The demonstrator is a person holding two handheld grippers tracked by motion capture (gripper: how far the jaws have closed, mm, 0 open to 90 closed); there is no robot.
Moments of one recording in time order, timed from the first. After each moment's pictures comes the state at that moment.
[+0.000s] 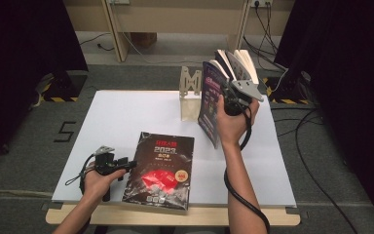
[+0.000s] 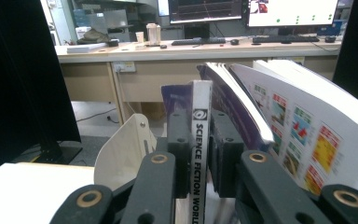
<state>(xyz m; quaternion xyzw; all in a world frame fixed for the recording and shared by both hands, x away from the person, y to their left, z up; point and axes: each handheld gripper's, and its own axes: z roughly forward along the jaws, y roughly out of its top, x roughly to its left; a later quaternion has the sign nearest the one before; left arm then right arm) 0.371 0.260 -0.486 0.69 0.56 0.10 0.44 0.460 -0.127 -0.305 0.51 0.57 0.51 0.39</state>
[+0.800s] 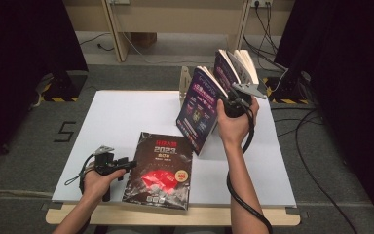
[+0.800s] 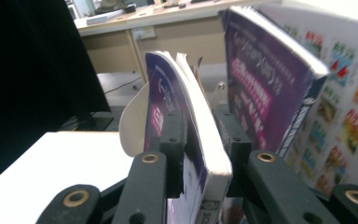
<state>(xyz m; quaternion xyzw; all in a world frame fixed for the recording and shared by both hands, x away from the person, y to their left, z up) 0.371 0.261 -0.485 0.69 0.56 0.09 0.44 0.463 -0.131 -0.314 0.54 0.61 0.51 0.29</state>
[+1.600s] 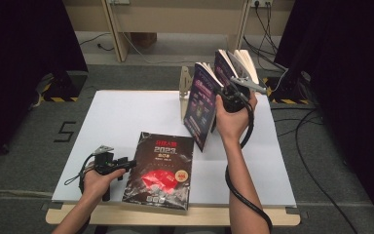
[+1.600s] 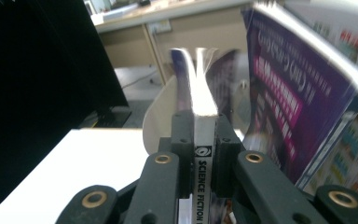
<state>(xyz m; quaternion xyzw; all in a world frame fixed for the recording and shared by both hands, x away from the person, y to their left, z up) 0.372 0.261 -0.485 0.69 0.56 0.09 0.44 0.467 -0.125 -0.297 0.53 0.61 0.52 0.26</state>
